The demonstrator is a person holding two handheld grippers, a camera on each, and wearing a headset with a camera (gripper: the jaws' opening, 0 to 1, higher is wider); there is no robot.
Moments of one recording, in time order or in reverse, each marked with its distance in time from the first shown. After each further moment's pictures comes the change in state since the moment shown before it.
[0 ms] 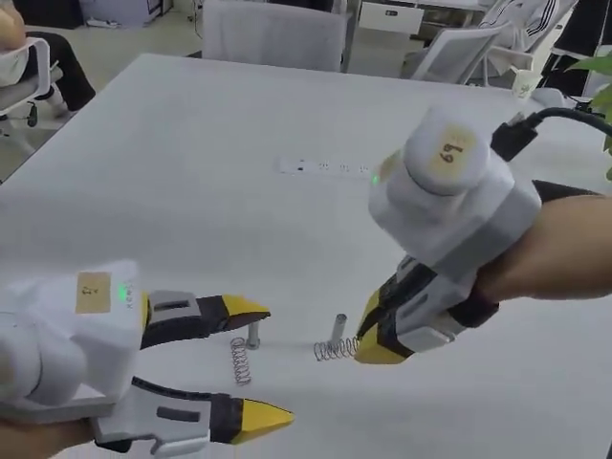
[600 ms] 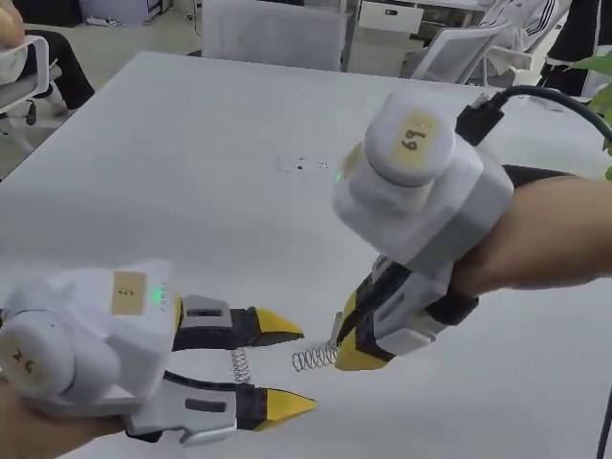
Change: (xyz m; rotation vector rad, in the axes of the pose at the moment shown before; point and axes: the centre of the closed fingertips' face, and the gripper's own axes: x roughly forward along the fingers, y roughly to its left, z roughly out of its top) left arm 0.016 -0.012 0.007 0.060 -0.013 -0.075; right arm 0.001 0.016 0.015 -0.061 0.034 0.045
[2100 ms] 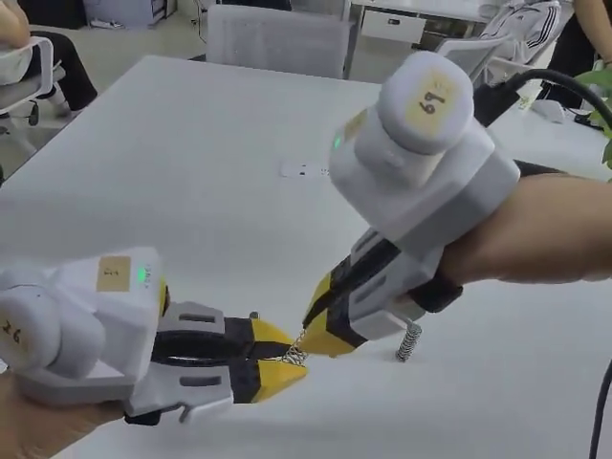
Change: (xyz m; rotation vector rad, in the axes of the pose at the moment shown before) left arm -0.008 0.013 0.005 -0.134 -0.075 0.026; right arm -0.010 -0.001 0.038 -0.010 -0.148 -0.006
